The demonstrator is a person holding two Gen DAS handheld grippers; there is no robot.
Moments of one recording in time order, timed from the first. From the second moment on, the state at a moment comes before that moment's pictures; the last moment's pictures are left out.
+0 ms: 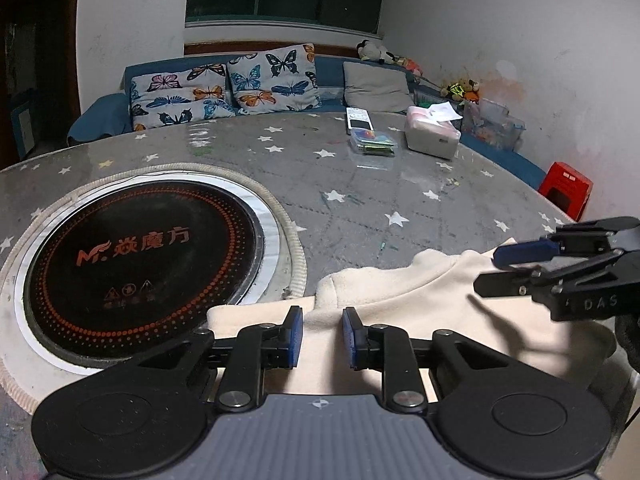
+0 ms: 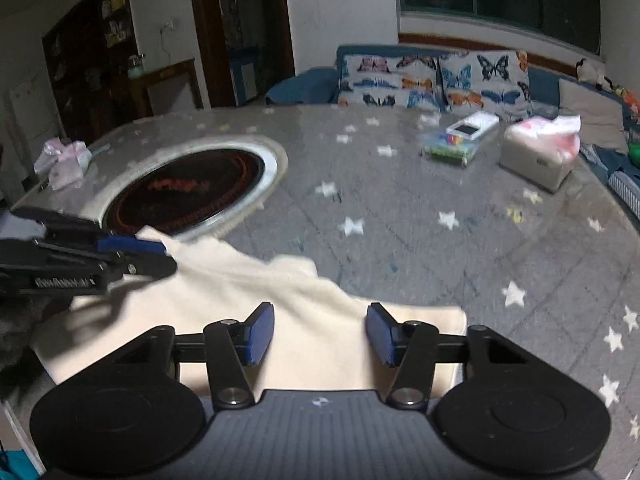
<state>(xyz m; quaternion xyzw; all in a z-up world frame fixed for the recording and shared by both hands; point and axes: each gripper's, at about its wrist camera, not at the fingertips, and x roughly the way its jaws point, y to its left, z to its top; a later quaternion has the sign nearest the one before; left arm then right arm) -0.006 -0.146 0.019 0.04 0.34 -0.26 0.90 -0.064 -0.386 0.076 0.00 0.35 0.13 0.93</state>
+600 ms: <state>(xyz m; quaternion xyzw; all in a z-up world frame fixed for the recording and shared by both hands) -0.010 -0.129 0.034 0.02 0.33 -0.24 0.91 -0.056 -0.355 0.091 -0.02 0.33 0.15 0.93</state>
